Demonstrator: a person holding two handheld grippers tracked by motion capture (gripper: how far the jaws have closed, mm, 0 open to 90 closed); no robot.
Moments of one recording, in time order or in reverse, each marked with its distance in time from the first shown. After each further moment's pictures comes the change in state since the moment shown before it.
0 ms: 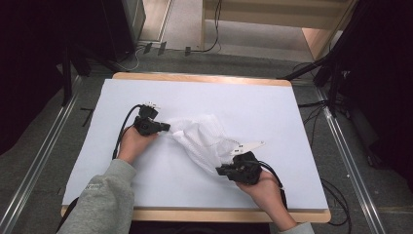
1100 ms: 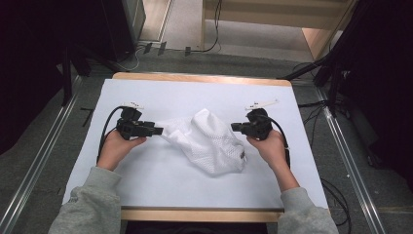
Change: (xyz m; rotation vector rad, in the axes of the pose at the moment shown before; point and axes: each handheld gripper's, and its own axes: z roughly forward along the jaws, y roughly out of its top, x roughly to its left) left arm -0.005 -0.021 -0.061 -0.073 -0.068 -0.030; right arm -0.109 0.071 -0.004 -0.078 -0.127 0.068
